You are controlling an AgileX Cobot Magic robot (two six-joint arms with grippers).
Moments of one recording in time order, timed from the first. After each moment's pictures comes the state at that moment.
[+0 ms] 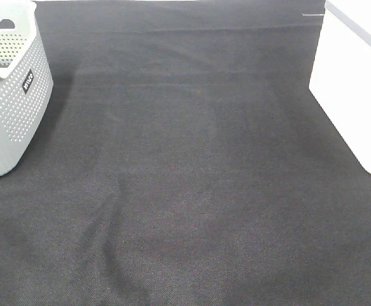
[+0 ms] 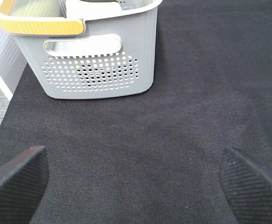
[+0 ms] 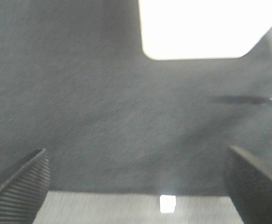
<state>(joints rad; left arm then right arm) 0.06 0.00 -0.50 -0.02 1.05 0.07 0.07 0.18 -0.67 -0.04 1.22 0.00</state>
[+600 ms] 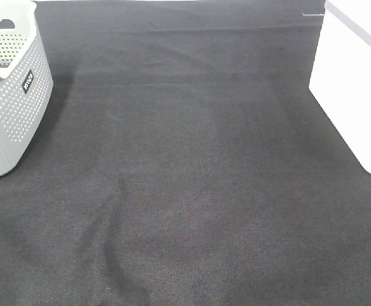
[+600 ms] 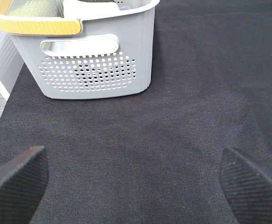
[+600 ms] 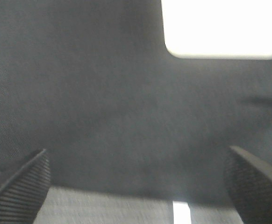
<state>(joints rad) 0.06 0.00 -0.50 -0.03 1.05 0.07 0.07 0.00 -0.48 0.05 1.16 -0.05</state>
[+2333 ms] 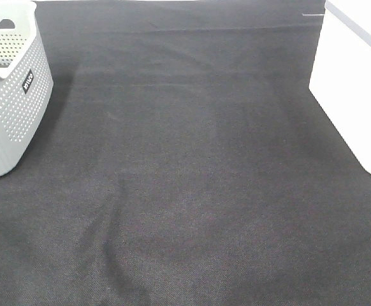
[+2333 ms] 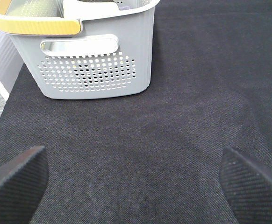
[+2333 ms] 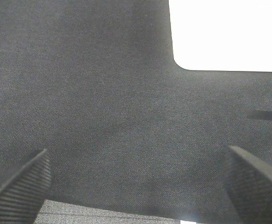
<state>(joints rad) 0.06 0.00 -0.50 -0.04 1.05 0.07 0.07 0.00 -0.46 0.08 1.11 -0.06</state>
